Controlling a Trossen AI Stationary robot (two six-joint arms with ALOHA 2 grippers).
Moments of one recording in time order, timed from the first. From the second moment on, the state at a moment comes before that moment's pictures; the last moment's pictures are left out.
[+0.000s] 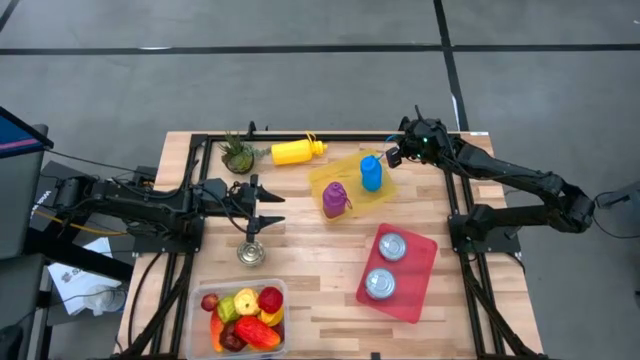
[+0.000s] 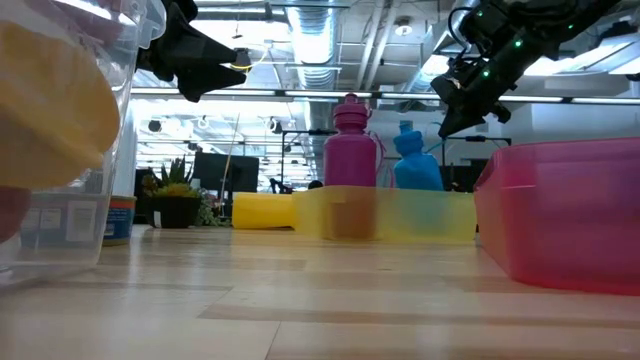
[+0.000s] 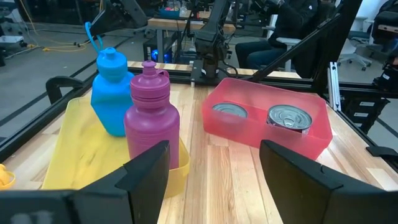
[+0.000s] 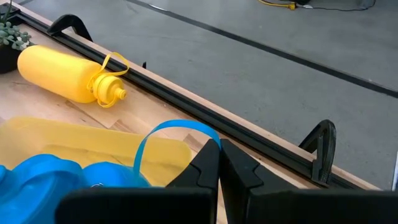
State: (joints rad) left arm 0.05 0.91 0.36 0.38 0.00 -0.04; right arm -0.62 1.09 0.75 -0.26 0.29 0.21
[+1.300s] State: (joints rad) left arm 0.05 0.91 0.36 0.38 0.00 -0.04; right arm -0.64 1.08 0.75 -0.28 0.34 0.26
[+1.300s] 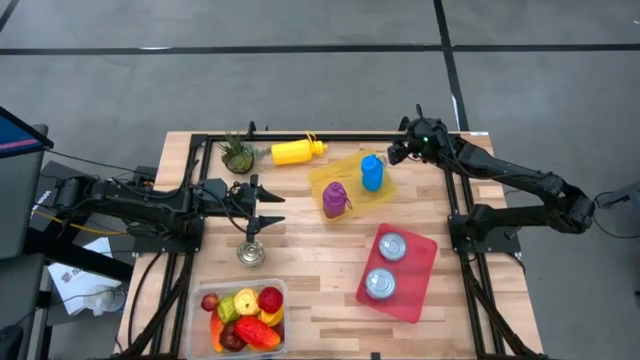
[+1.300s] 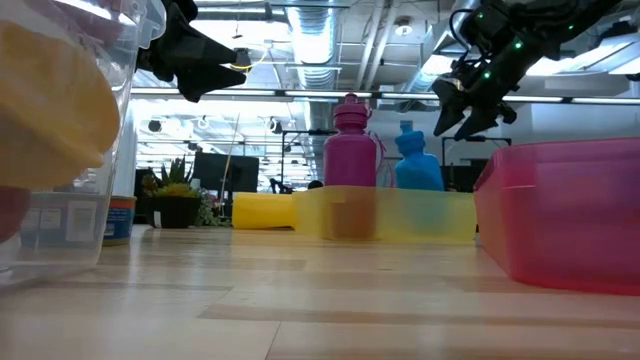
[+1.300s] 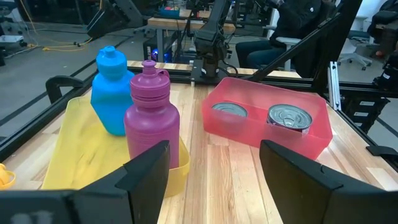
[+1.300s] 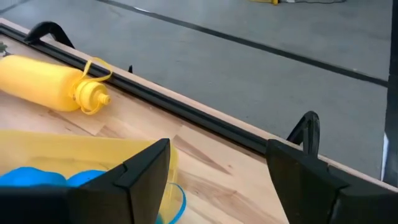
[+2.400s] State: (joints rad) left arm 0.30 1.36 1.04 -0.48 -0.13 0.13; right arm -0.24 1.08 0.75 0.06 0.00 0.02
